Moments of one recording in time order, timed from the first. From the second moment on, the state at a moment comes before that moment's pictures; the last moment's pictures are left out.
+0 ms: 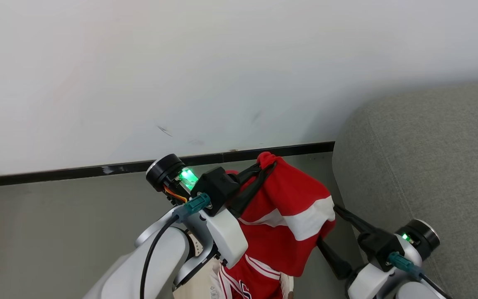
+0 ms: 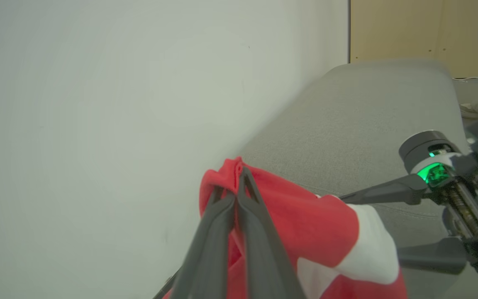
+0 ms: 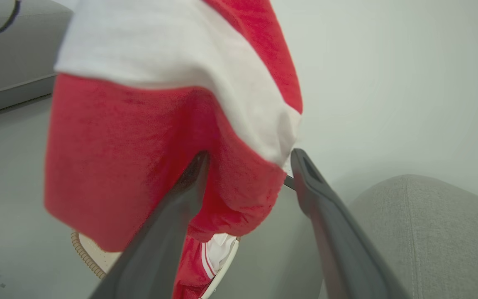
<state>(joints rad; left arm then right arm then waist) -0.52 0.10 -0.66 0.08 -0.31 -0.13 0.04 -0.14 -0.20 0.40 0.18 -0.04 0.12 -0.26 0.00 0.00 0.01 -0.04</state>
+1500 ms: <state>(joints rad) -0.34 0.10 -0.59 0.04 -0.42 -0.07 -0.01 -0.27 -0.25 0.12 0.10 -0.02 0.12 -0.26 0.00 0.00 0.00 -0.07</state>
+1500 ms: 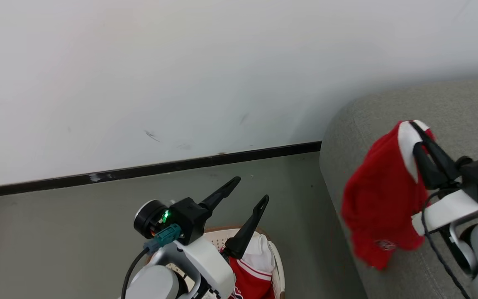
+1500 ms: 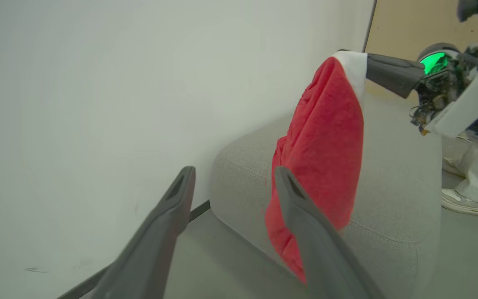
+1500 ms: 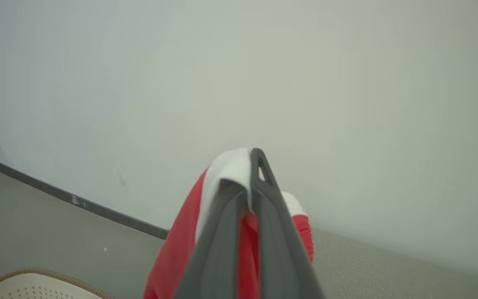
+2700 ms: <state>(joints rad) -0.29 0.06 -0.72 0.13 -0.45 -0.07 -0.14 -0.08 -0.26 0.07 -0.02 -0.01 0.12 -0.25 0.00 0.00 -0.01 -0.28</state>
